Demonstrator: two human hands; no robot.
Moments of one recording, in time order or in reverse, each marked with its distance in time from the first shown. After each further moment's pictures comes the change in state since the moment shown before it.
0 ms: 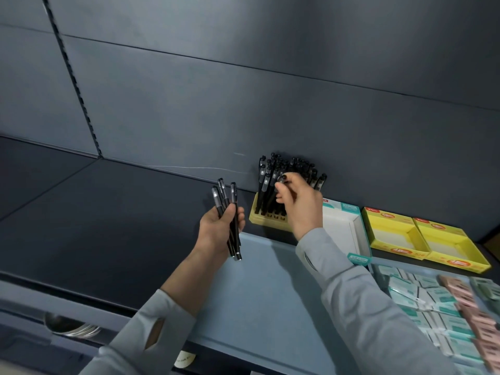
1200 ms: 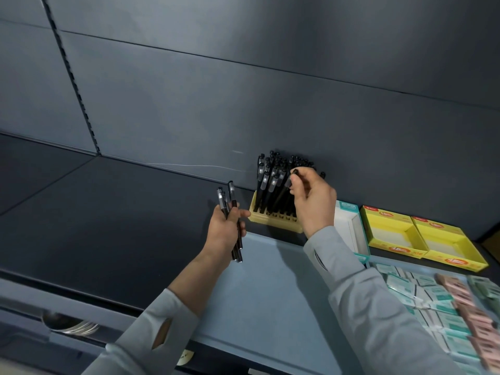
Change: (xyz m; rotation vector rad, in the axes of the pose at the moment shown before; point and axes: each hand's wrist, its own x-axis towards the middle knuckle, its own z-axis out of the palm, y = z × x) left_hand -0.003 -0.011 0.009 0.250 -0.001 0.078; right_hand 0.004 0.004 -0.017 -0.029 0.125 0.016
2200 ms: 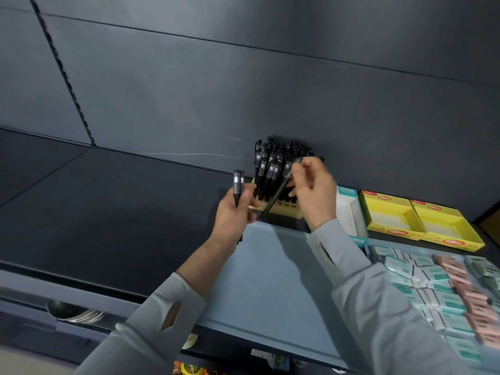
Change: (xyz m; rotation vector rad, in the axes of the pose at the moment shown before) left_hand -0.007 -0.002 0.010 0.185 -0.121 0.138; right_hand -0.013 -0.002 -0.008 0.175 -0.064 0.097
